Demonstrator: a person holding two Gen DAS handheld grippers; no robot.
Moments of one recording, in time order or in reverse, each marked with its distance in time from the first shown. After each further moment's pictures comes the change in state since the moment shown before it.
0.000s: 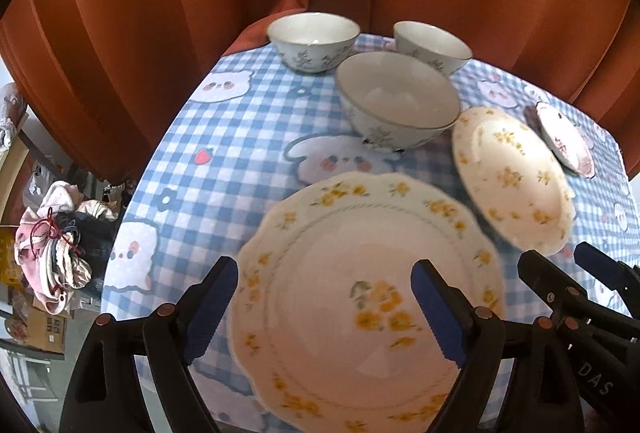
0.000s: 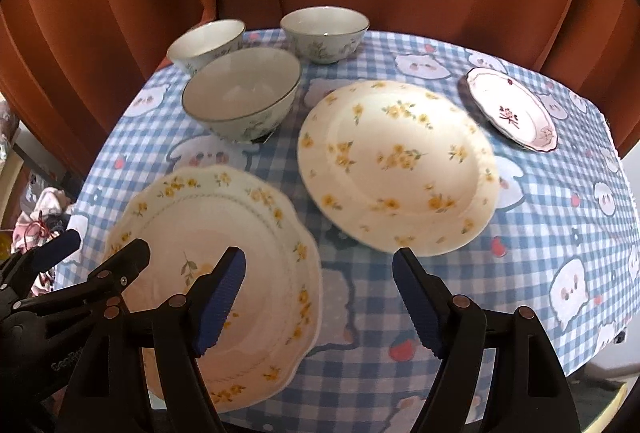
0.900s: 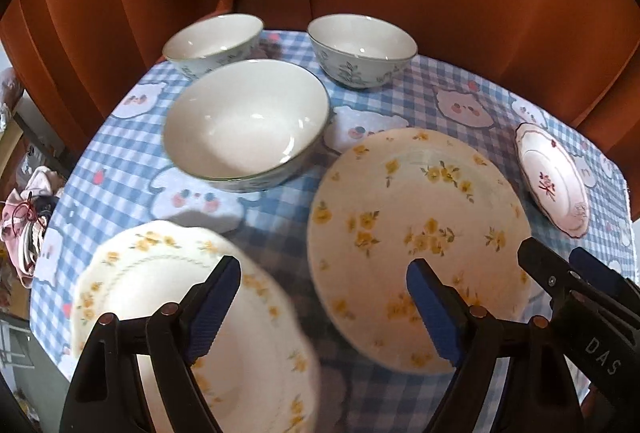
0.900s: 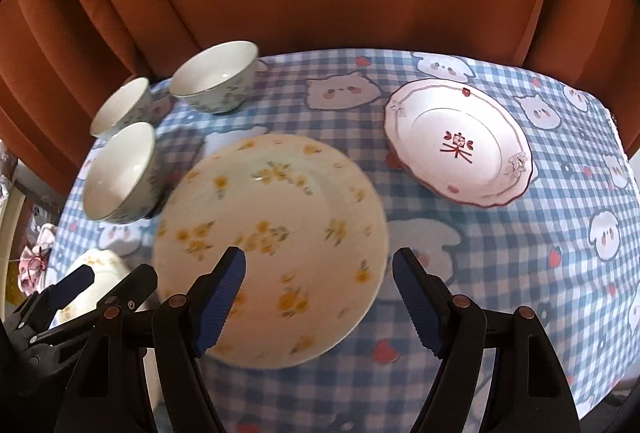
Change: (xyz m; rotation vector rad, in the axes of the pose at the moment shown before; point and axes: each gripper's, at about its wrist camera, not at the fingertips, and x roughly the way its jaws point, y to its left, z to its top) left arm 0.060 -0.143 0.049 -0.097 0.025 0.025; right arm 0.045 -0.147 0.072 0.042 0.001 0.041
